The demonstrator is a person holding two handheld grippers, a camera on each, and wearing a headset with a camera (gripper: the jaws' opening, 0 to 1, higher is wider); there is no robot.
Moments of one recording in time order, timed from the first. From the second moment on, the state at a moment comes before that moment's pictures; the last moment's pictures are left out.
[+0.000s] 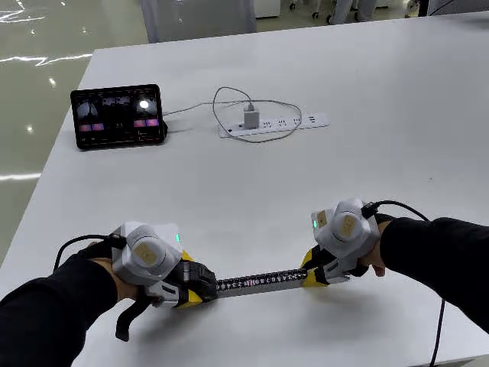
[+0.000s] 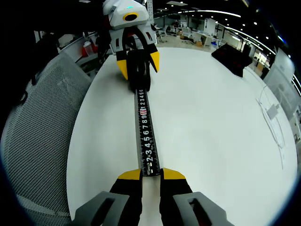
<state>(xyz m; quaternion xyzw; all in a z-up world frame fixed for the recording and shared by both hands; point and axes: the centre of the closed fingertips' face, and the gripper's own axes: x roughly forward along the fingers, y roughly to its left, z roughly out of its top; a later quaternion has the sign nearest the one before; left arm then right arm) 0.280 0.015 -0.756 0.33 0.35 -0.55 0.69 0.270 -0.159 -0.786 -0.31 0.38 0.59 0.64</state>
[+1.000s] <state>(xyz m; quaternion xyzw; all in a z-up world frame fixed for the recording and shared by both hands) 0.280 0.014 -0.756 0.33 0.35 -0.54 0.69 0.270 -0.175 -0.781 -0.30 0.38 0.59 0.65</state>
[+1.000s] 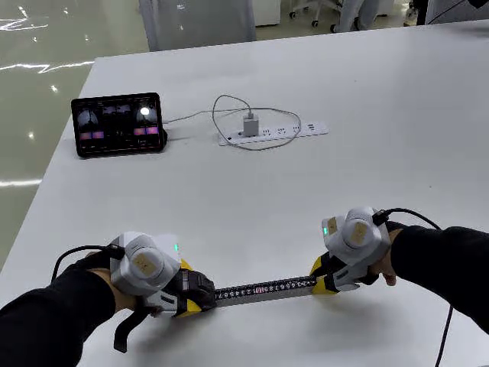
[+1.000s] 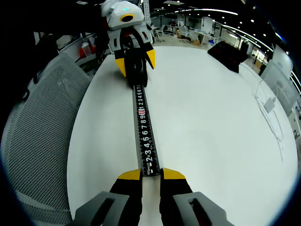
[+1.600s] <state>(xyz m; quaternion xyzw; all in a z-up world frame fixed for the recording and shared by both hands) 0.281 0.014 -0.756 0.33 0.35 -0.54 0.69 0.271 -0.191 -0.781 -0.30 0.38 0.58 0.65</state>
